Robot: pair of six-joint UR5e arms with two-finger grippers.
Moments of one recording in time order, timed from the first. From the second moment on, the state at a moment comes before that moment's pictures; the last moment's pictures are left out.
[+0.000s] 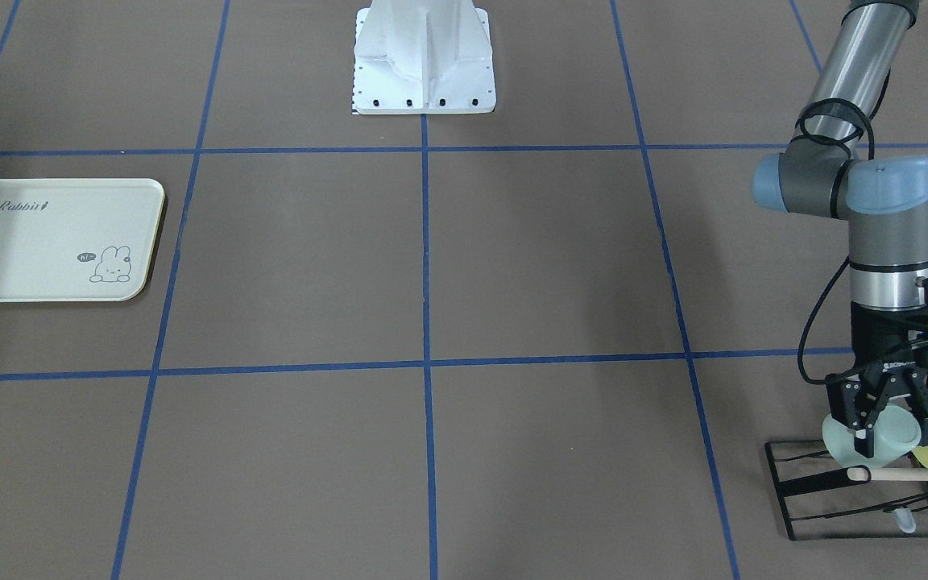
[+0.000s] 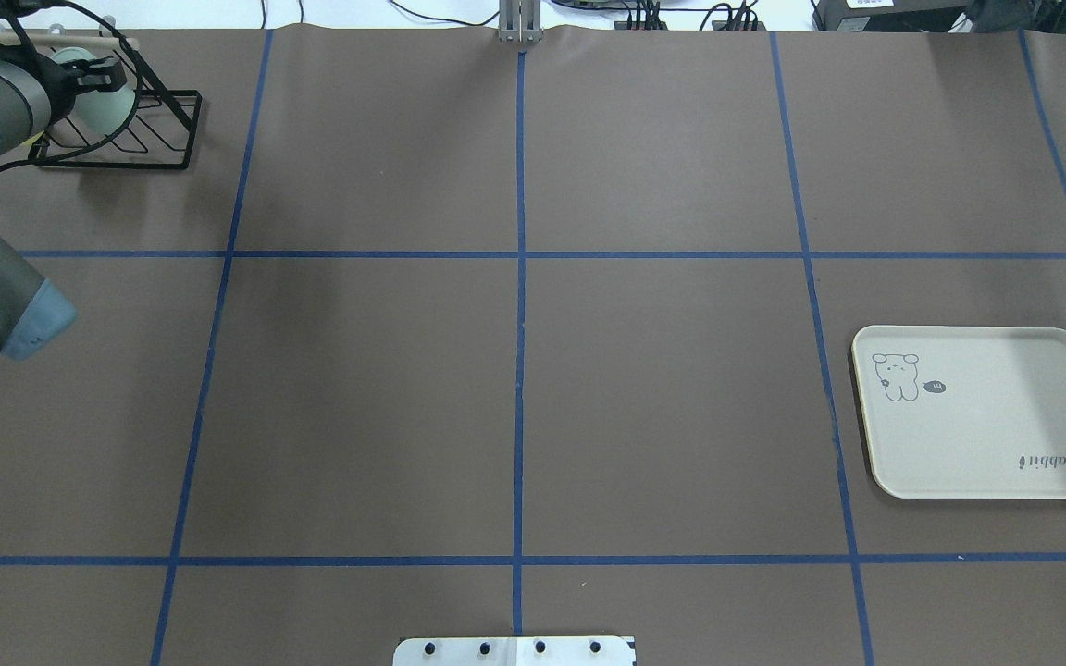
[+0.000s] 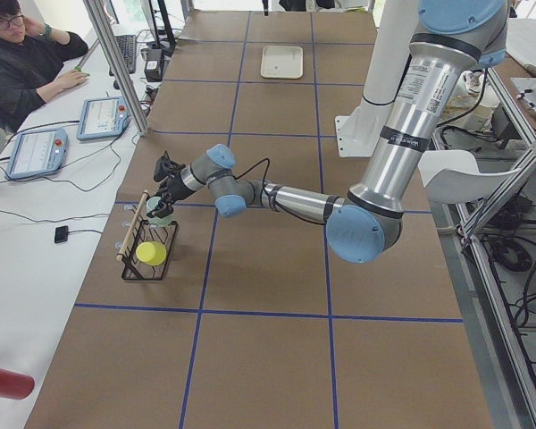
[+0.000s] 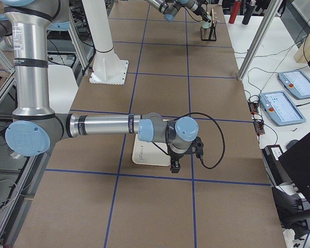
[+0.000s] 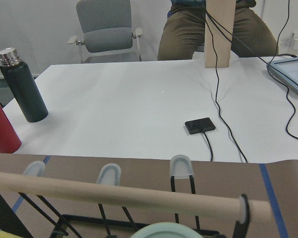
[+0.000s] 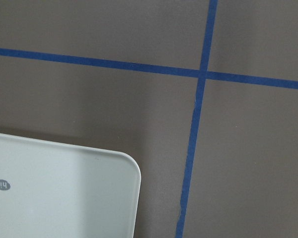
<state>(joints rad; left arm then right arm) -0.99 -1.92 -1.34 -2.46 -1.38 -0.97 1.50 -1.59 1.65 -1.68 2.41 -0.10</state>
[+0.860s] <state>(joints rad) -1.01 -1.91 -1.38 -2.45 -1.41 -0.97 1.50 -1.59 1.65 -1.68 2.41 -0.10</state>
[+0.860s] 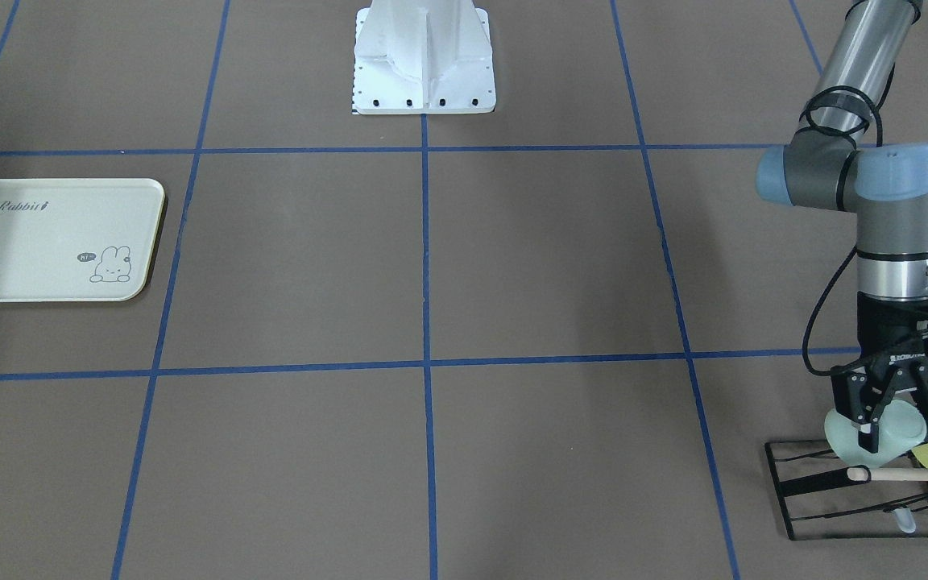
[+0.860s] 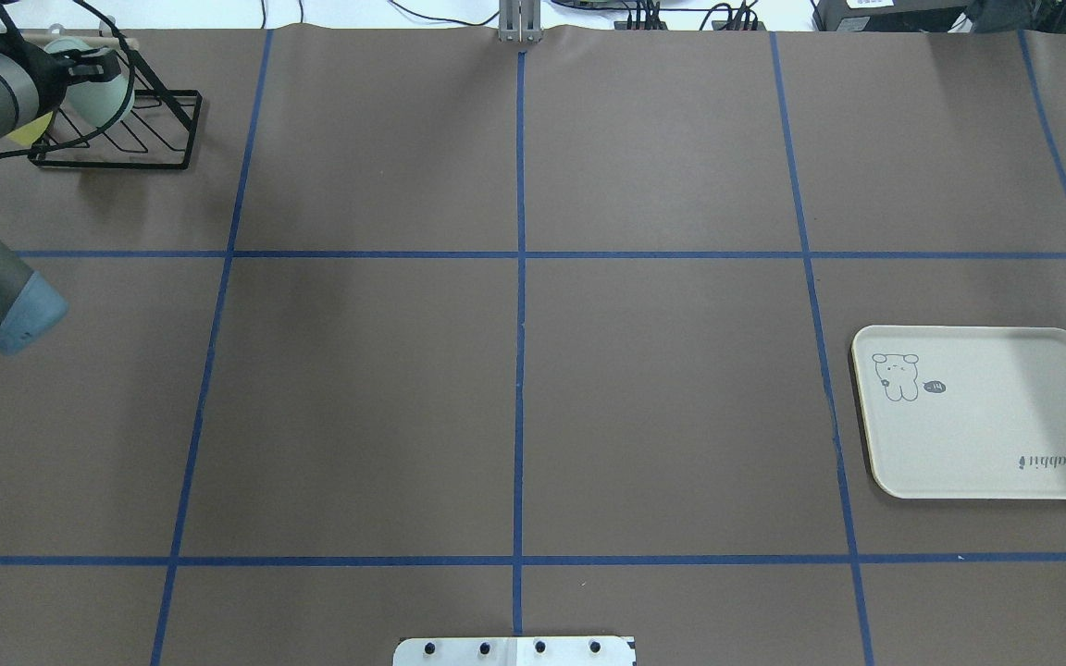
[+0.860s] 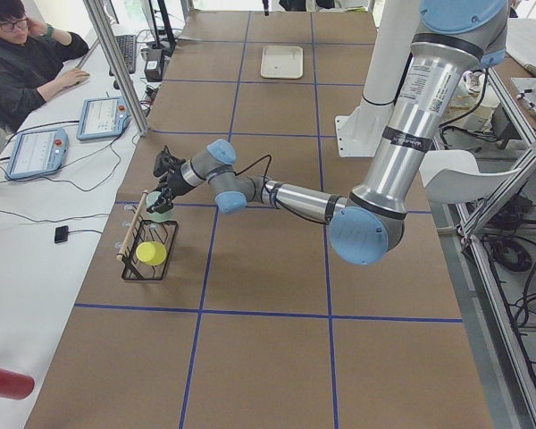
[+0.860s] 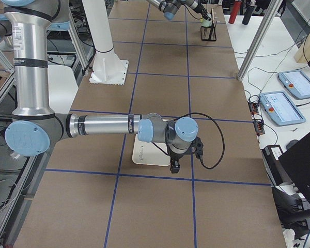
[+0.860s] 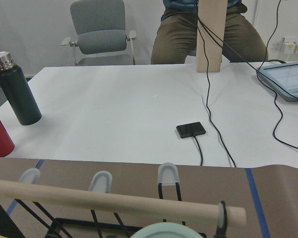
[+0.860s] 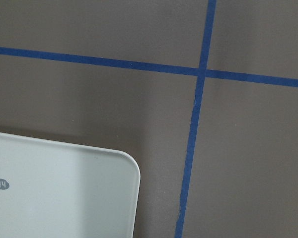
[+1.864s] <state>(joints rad) -1.08 -1.91 -1.46 -2.38 -1.50 -0.91 1.50 -1.58 1.65 -1.68 2.41 -0.09</state>
